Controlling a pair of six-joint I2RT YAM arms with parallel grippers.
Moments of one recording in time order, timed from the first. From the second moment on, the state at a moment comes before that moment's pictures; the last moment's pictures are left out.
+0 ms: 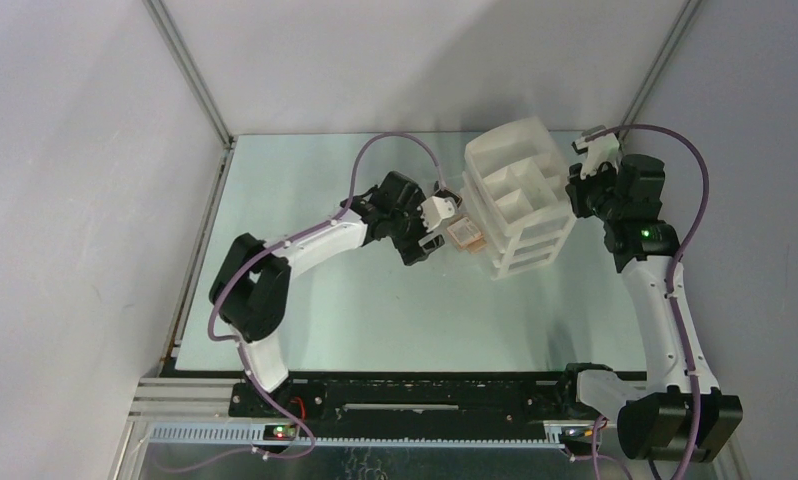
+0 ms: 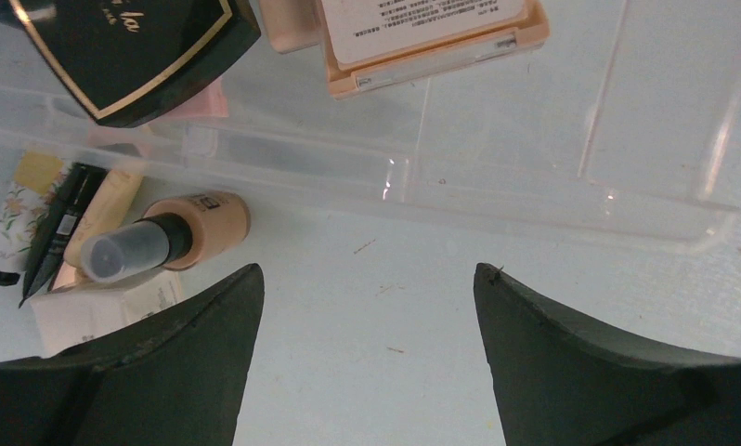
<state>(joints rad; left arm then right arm) -0.67 1.77 1.31 -0.42 0.26 0.50 -0.05 1.09 1.11 -0.43 -0.26 -0.33</state>
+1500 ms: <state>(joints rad) -0.72 2.13 1.85 -0.49 0.27 0.33 -0.04 1.10 1.11 -0.42 -0.24 -0.33</state>
